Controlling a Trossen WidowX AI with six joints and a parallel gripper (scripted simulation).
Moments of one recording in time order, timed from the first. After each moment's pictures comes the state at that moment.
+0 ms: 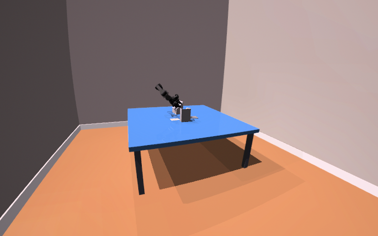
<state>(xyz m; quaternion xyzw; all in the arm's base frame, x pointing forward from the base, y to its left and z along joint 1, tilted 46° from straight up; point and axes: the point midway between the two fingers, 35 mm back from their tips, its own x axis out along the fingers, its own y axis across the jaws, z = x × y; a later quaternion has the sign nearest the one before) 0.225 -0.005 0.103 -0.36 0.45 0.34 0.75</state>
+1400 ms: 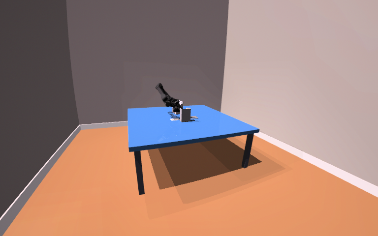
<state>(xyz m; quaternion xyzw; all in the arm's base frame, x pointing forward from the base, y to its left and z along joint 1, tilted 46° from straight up) 0.232 -0.043 0.056 -0.36 0.45 0.34 0.74</state>
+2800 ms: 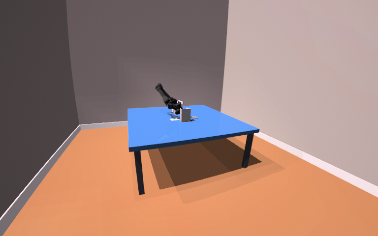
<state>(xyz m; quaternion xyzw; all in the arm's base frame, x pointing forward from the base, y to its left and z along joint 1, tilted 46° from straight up) 0.232 -0.046 0.019 -0.36 0.45 0.34 0.74</state>
